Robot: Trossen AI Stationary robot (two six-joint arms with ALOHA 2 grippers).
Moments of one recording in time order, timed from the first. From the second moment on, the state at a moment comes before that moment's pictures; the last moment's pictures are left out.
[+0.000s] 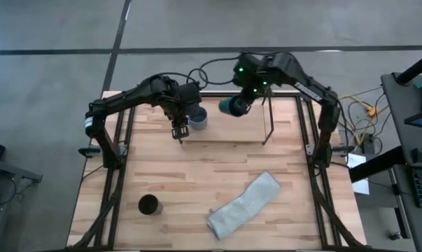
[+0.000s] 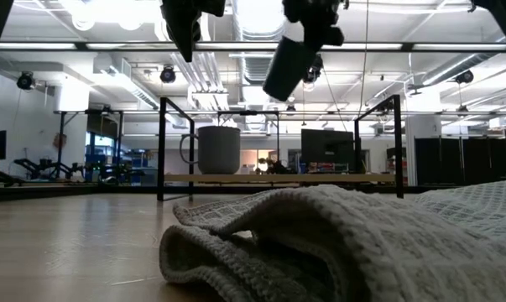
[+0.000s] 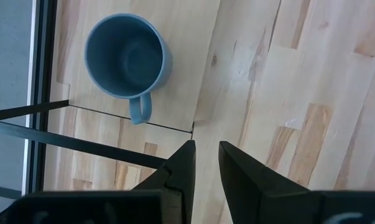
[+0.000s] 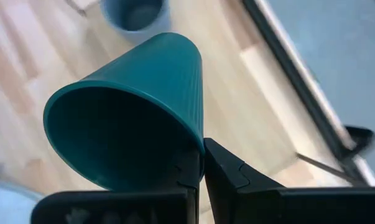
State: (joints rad) left arm 0.25 1.71 1.98 -1.57 -0.05 0.06; right arm -0.41 1.89 2.26 -1.56 -0.02 0.10
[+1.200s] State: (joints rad) left arm 0.25 1.71 1.98 -1.54 -0.06 0.06; right arm -0.49 2.13 2.26 -1.57 -0.14 0.31
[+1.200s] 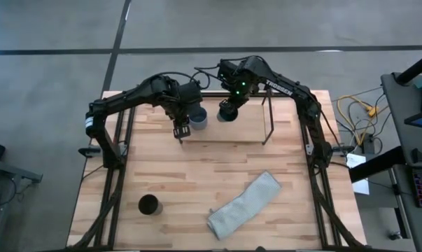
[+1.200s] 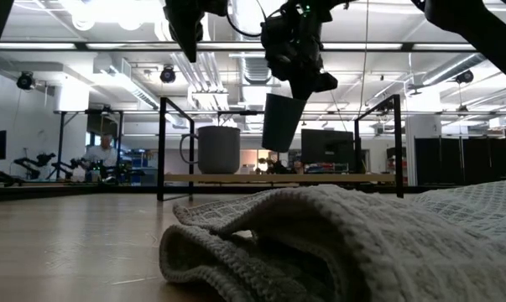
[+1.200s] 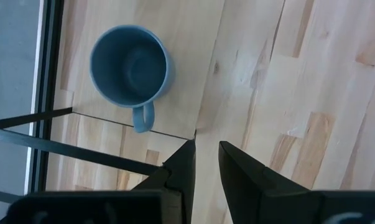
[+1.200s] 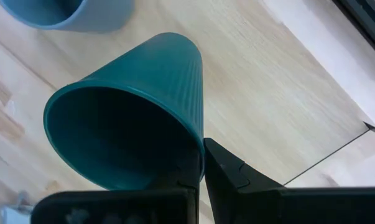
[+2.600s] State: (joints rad) left arm 0.25 1.71 1.98 -1.50 -0.06 0.06; right arm -0.49 2.21 2.25 -1.55 -0.13 0.22
